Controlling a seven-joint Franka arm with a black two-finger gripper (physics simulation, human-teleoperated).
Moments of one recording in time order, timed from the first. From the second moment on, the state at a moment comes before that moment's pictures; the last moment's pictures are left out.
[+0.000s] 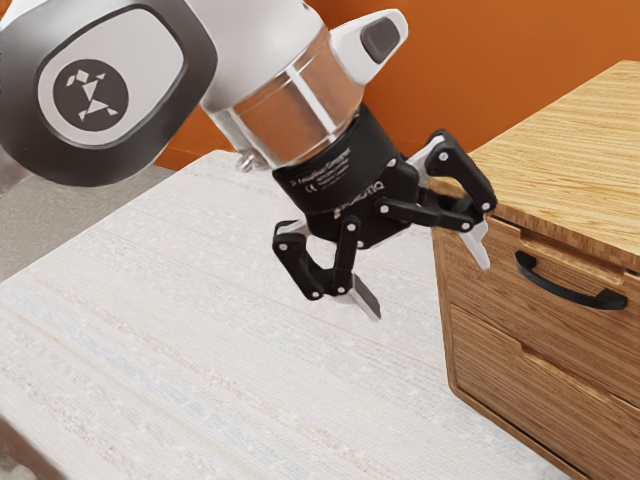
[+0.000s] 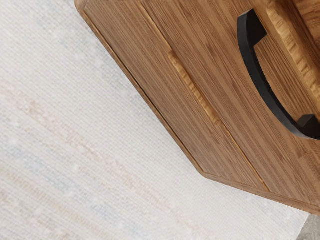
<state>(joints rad) 0.38 -0.23 -0.71 -1.52 -0.38 1.71 -1.02</state>
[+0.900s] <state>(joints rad) 0.37 -0.04 -0.94 -1.44 -0.12 1.89 -1.10</state>
